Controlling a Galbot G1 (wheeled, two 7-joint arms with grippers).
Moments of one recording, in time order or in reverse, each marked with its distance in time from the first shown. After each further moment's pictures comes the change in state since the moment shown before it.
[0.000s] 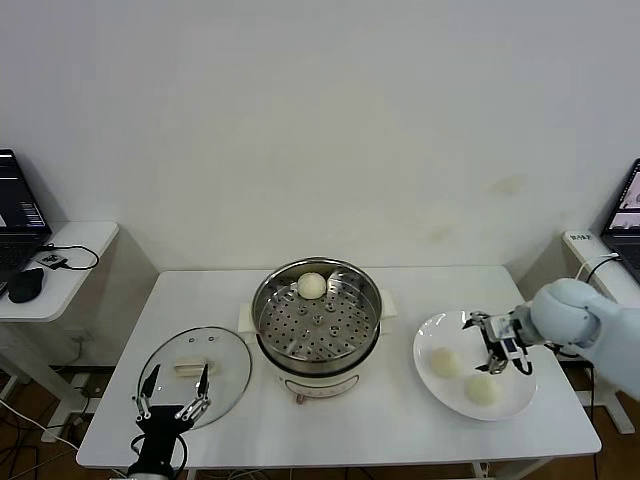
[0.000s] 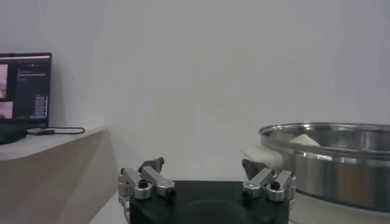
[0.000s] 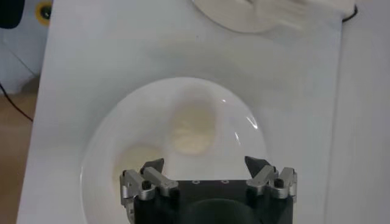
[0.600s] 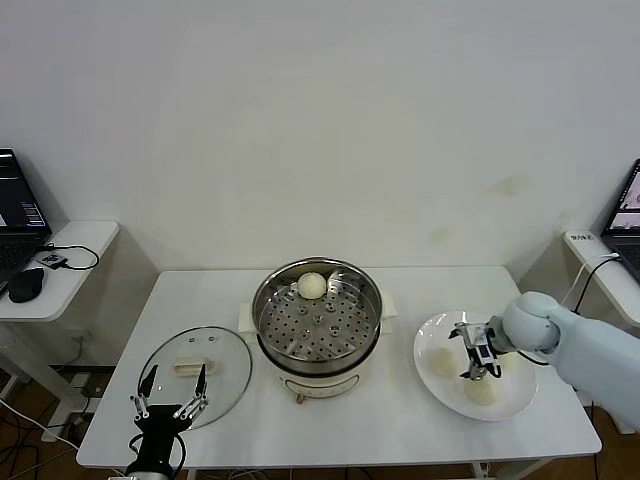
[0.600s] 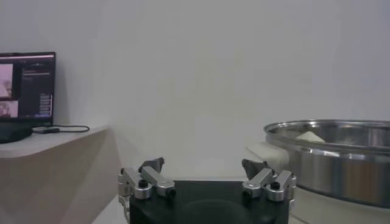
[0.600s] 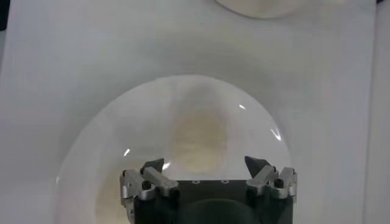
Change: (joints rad) left arm -0.016 -0.001 -0.004 0.019 0.001 -0.001 0.000; right arm -0.107 0.150 0.060 -0.158 -0.054 0.009 0.010
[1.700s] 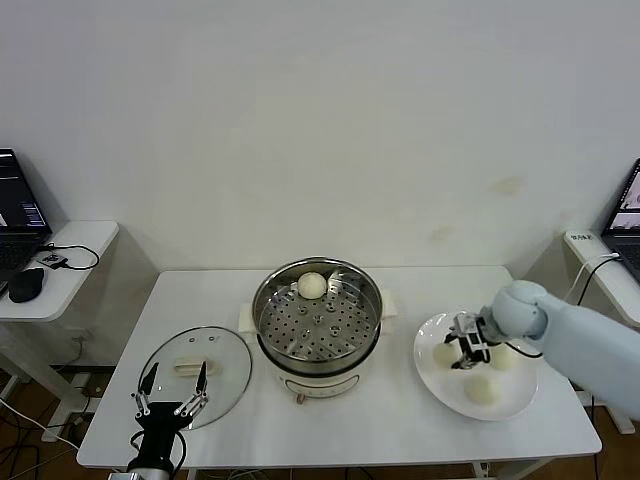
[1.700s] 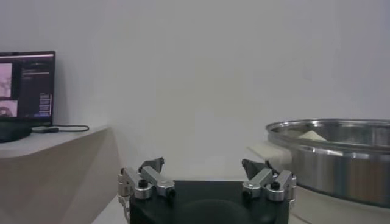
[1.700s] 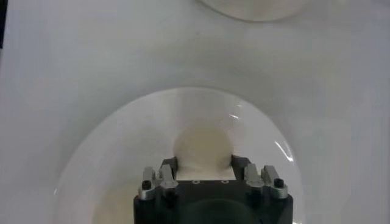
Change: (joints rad) left arm -0.017 0.007 0.004 0.007 -0.005 0.004 0.000; right arm 0.141 0.012 -0.078 -0.017 0.083 -0.042 -0.085
